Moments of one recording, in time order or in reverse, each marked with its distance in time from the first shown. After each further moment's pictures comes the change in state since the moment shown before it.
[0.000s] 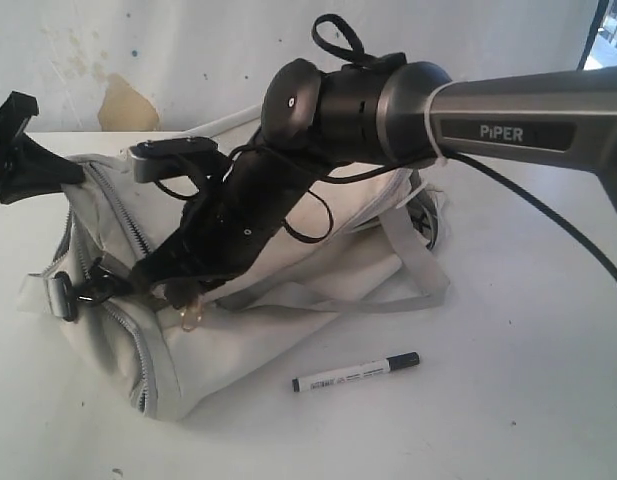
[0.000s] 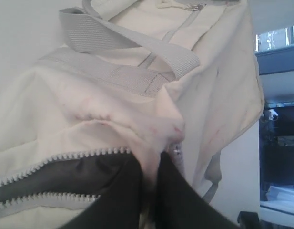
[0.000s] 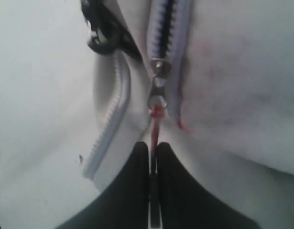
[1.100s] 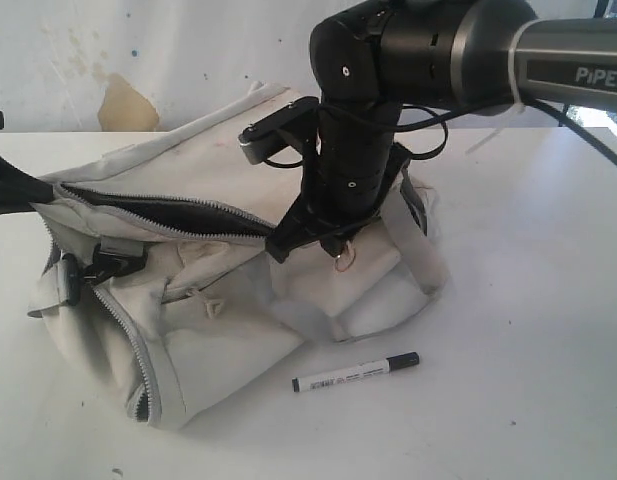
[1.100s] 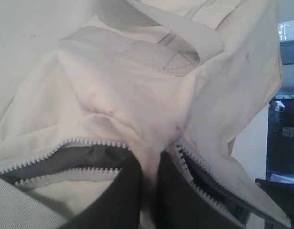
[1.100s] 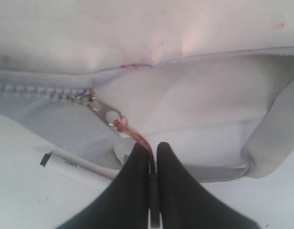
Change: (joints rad) left arm 0.092 0.001 0.002 0.113 0.096 -0.027; right arm -0.071 -0.108 -0.002 -0.695 0.197 0.406
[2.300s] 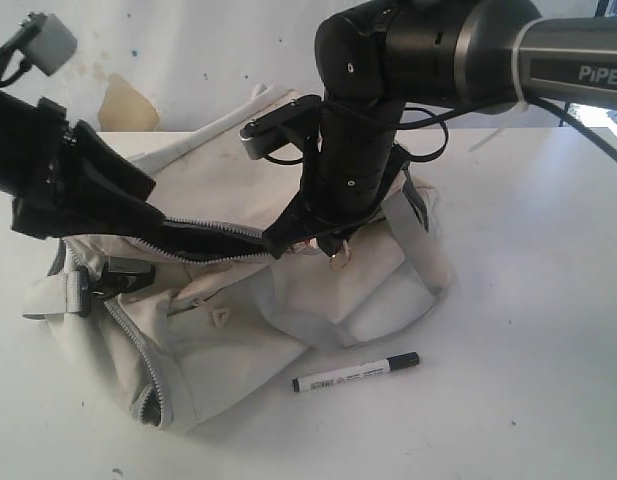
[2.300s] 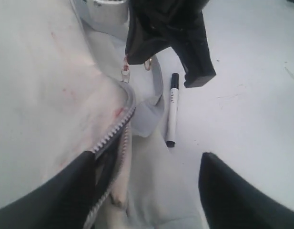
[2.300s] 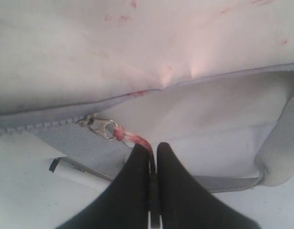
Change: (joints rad) left arm -0.394 -0.253 0.005 0.144 0.122 0.799; right arm -0.008 0.000 0.000 0.037 -0.028 0.002
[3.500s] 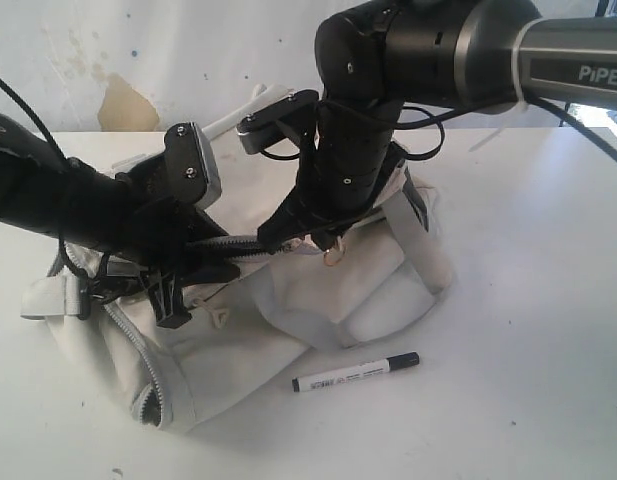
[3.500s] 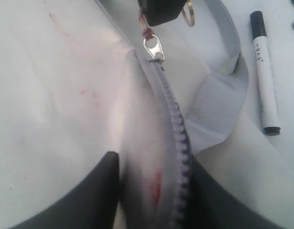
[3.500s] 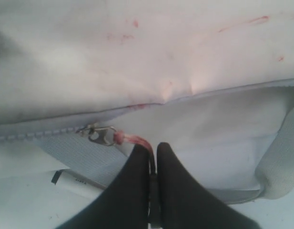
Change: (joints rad) left arm -0.312 0.163 0.141 -0.081 -0.643 0.379; right arm 0.000 0.000 0.000 0.006 -0.039 0.000
